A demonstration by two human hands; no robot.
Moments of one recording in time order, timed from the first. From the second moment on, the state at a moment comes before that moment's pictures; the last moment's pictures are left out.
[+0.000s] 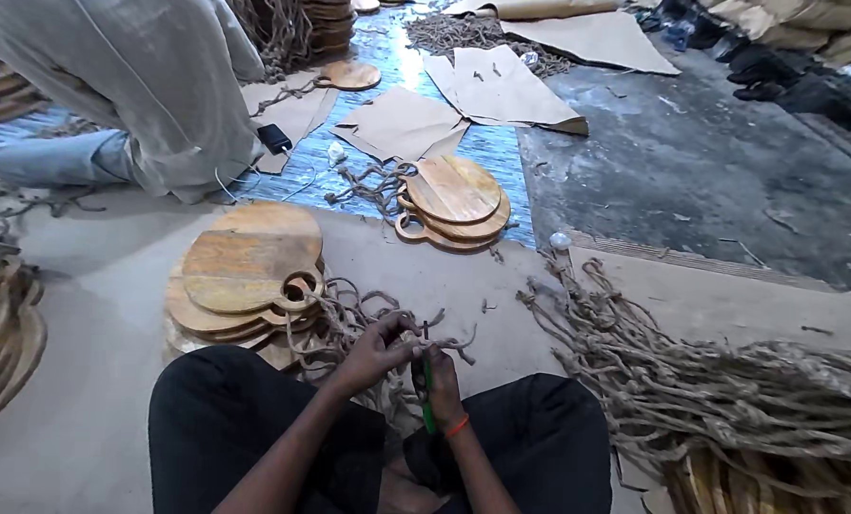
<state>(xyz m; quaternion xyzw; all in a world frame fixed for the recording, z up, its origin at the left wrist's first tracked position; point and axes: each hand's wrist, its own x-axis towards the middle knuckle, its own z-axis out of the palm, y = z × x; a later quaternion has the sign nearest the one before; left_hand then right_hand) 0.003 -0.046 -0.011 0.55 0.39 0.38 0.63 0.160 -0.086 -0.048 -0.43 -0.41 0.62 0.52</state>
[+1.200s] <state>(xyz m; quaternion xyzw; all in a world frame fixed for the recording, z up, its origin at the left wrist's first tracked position) 0.014 -0.050 -0.031 0.60 0.47 0.27 0.59 0.156 -0.104 -0.025 -0.50 -0.20 0.76 0.35</state>
